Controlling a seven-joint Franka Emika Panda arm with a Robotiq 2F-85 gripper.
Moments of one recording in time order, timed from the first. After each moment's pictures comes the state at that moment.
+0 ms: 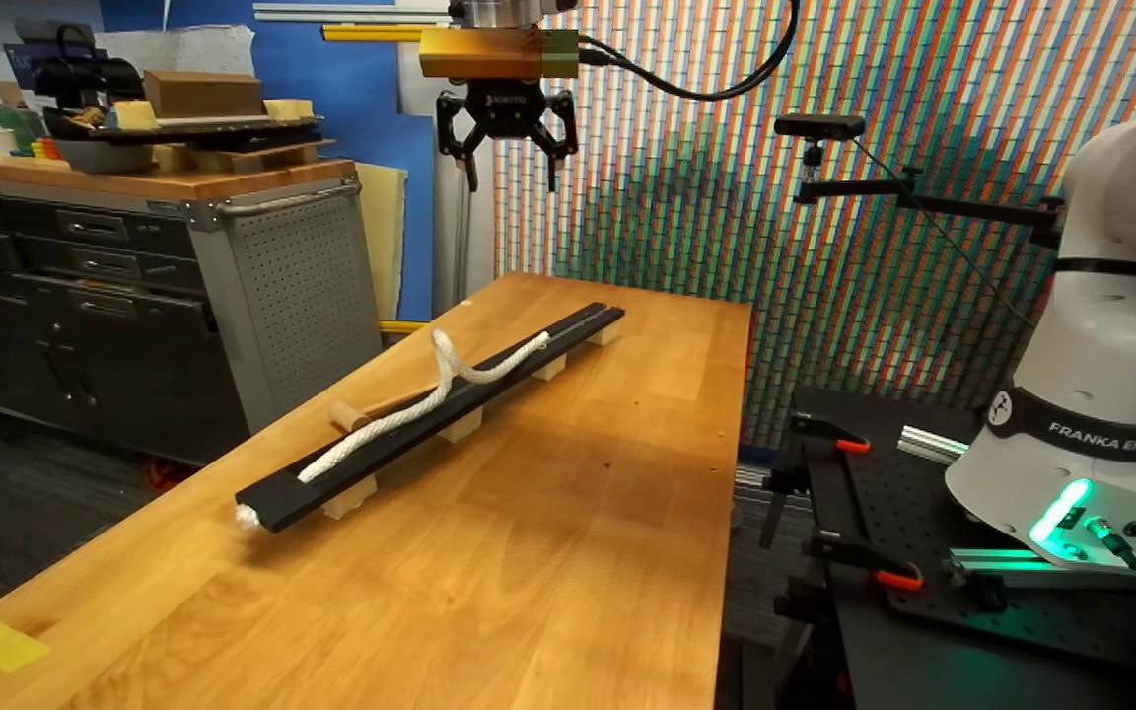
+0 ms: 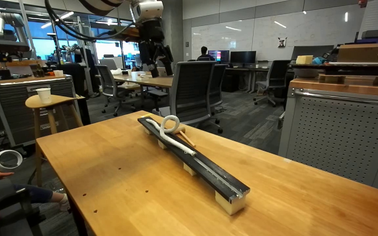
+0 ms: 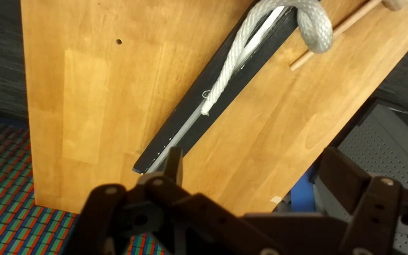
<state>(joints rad) 0.00 0.15 0.09 -1.87 -0.36 2.03 1.50</state>
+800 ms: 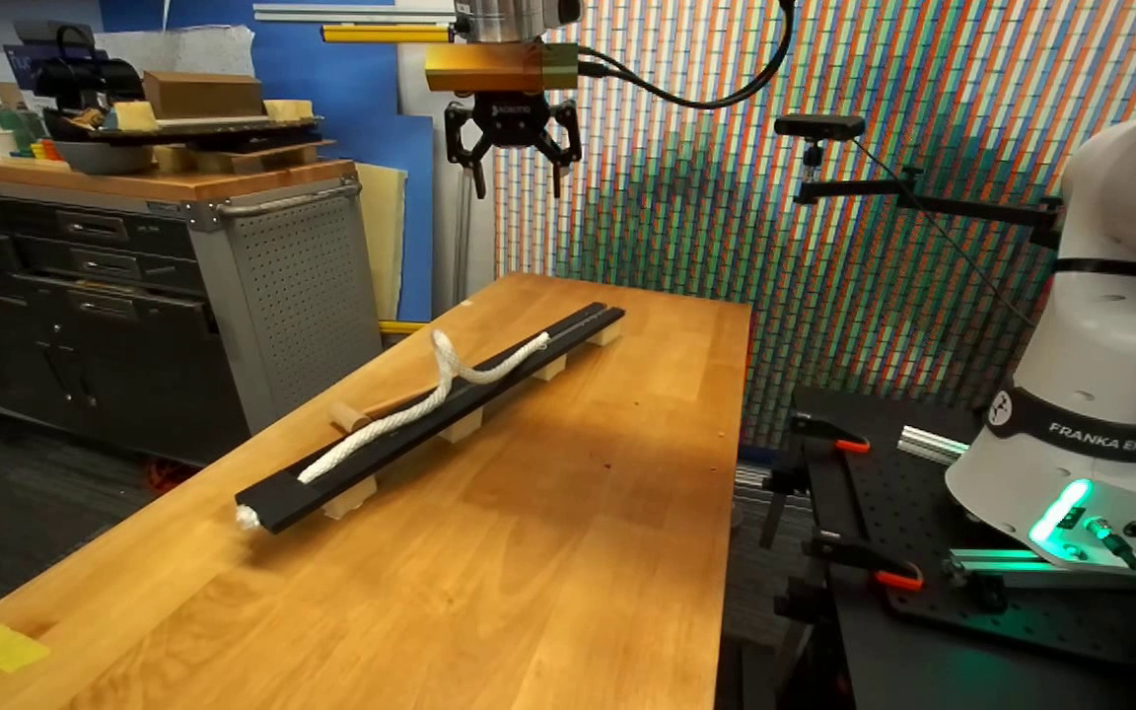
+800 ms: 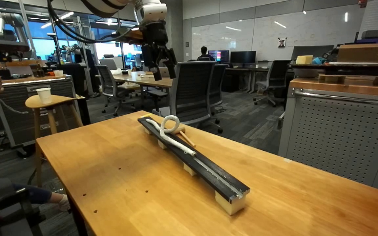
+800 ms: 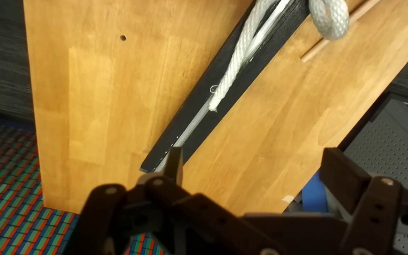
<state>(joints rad) 0.01 0.16 0.05 -1.87 -0.35 2.03 1.50</state>
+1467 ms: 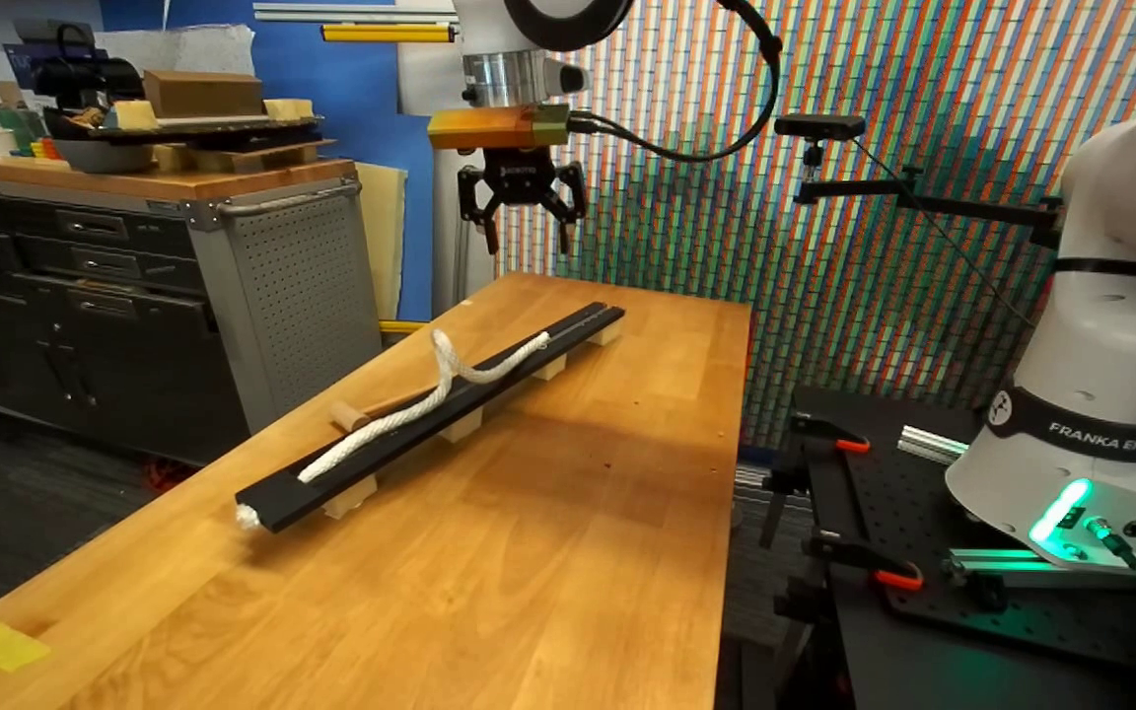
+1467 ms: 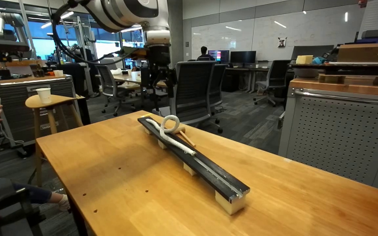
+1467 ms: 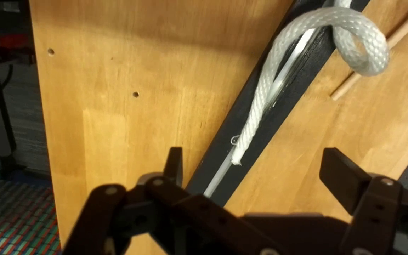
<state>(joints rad) 0.01 0.24 0.01 -1.91 -0.19 2.08 1.53</state>
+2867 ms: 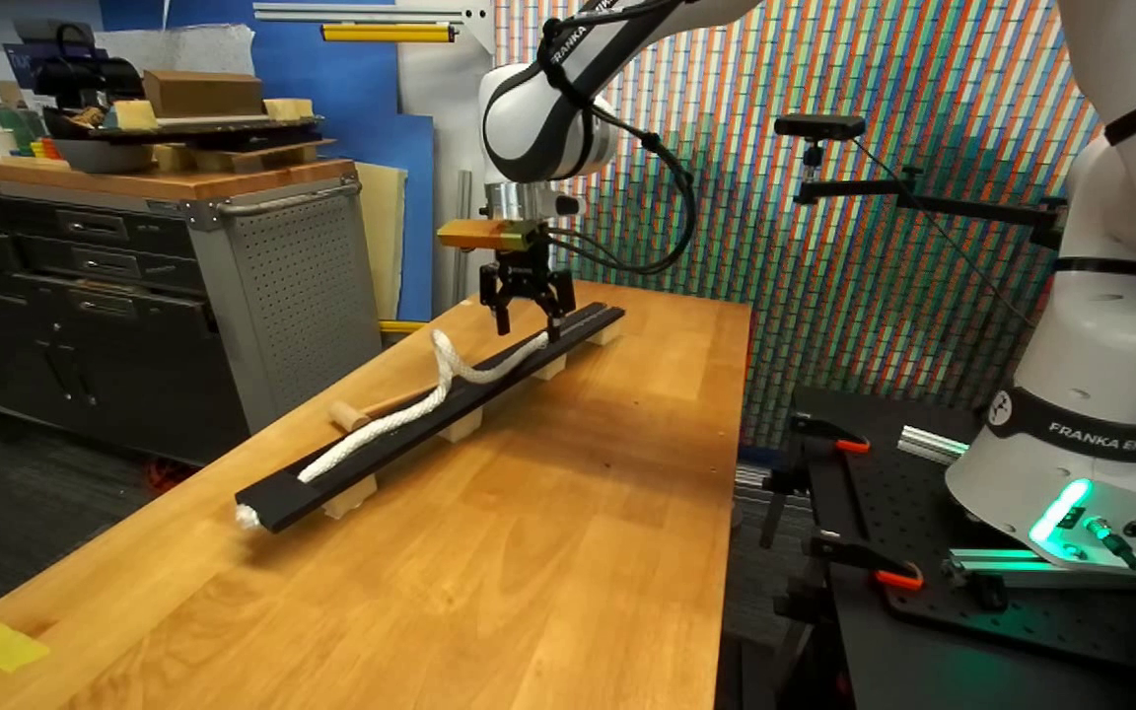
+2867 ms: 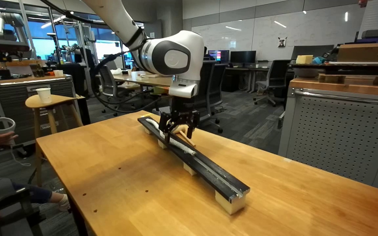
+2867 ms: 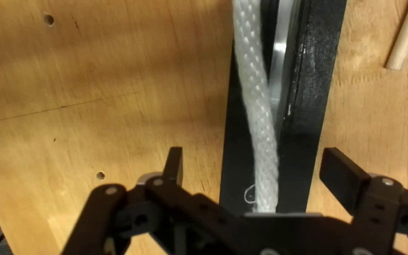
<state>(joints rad) -0.04 0.55 -0.10 -1.82 0.15 2.25 1.57</state>
